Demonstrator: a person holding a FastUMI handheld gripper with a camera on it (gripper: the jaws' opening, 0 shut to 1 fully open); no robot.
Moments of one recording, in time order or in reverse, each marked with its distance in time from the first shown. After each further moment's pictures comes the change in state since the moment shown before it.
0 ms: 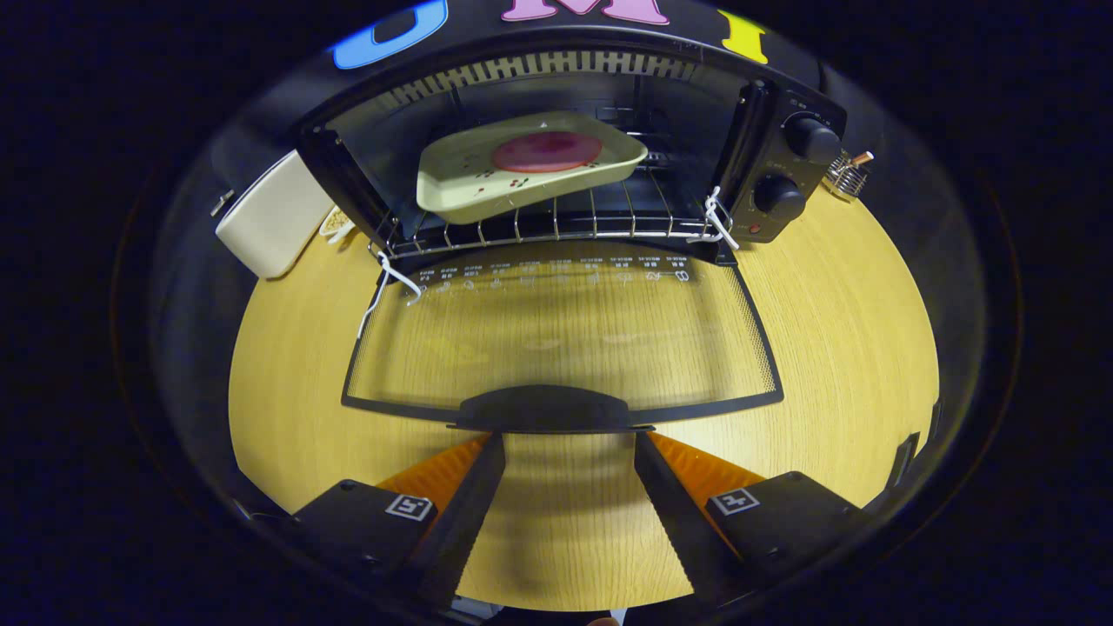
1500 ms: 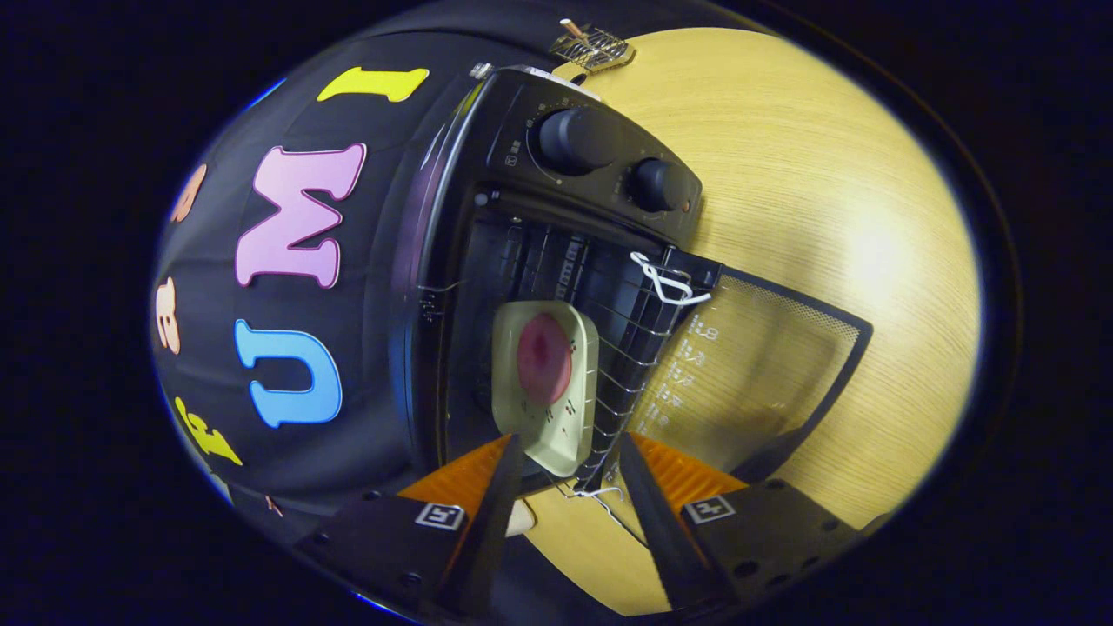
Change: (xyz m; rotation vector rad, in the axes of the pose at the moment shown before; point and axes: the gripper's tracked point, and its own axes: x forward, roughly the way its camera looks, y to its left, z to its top) arm -0.045 0.009 0.135 1.153 -0.135 0.425
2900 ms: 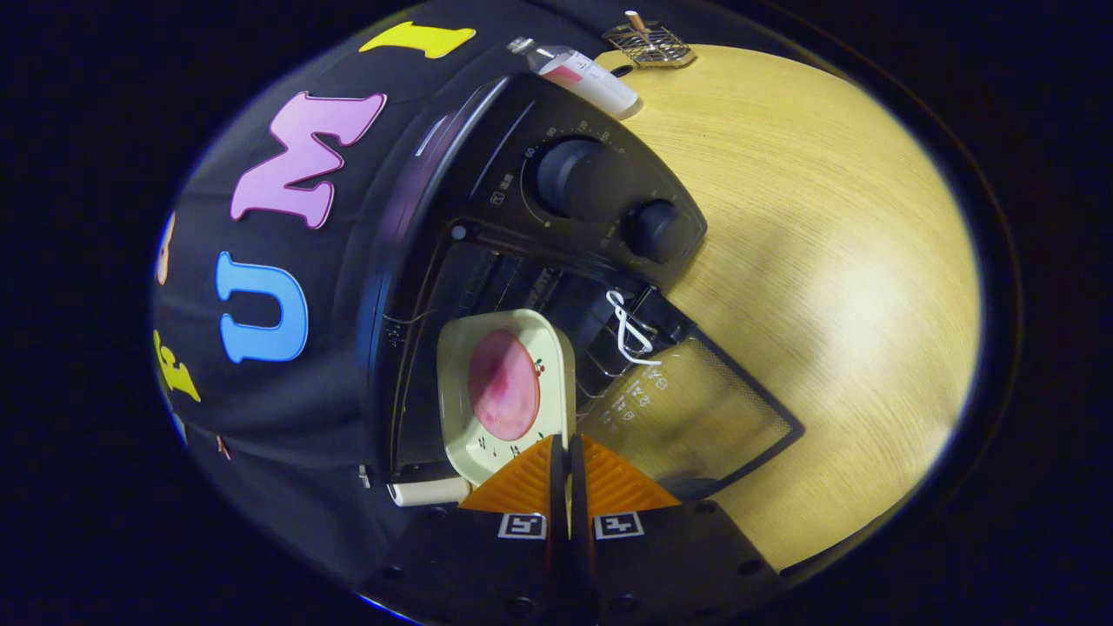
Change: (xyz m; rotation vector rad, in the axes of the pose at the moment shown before) arm 0.011 -0.022 0.032 -0.166 0.075 -0.089
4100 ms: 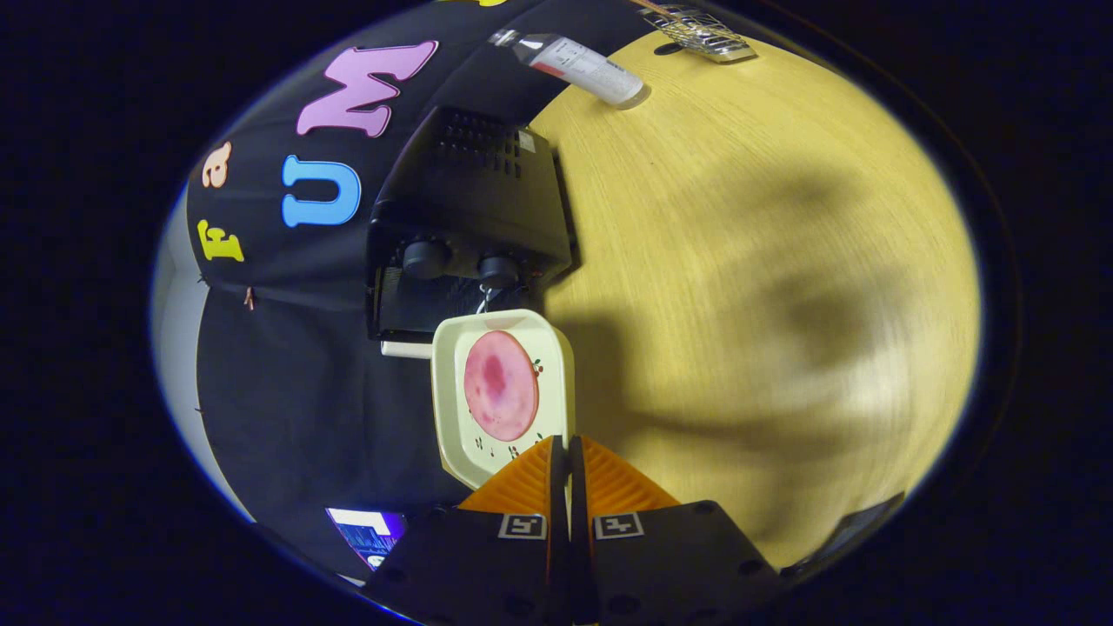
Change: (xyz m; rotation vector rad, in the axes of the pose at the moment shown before) arm -0.109 -0.152 0.086 -0.411 0.446 0.175
